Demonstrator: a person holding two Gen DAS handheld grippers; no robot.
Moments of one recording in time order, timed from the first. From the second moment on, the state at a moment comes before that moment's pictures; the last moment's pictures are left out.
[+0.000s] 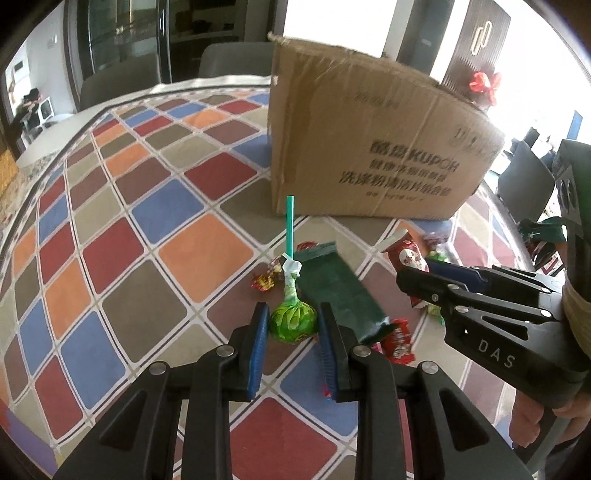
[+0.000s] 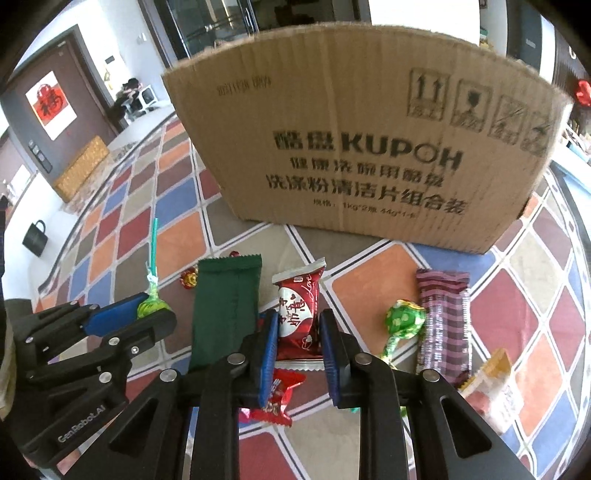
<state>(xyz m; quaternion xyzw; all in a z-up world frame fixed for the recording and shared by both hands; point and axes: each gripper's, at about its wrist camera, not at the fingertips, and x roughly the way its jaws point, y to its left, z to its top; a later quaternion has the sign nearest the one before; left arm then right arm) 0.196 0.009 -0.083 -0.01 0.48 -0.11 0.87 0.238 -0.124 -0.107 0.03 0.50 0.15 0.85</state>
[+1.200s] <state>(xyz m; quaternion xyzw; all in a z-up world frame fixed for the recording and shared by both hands) 0.224 -0.032 0.040 0.02 0.34 -0.15 0.93 0.230 -0.180 0.023 0.07 0.36 0.11 0.92</state>
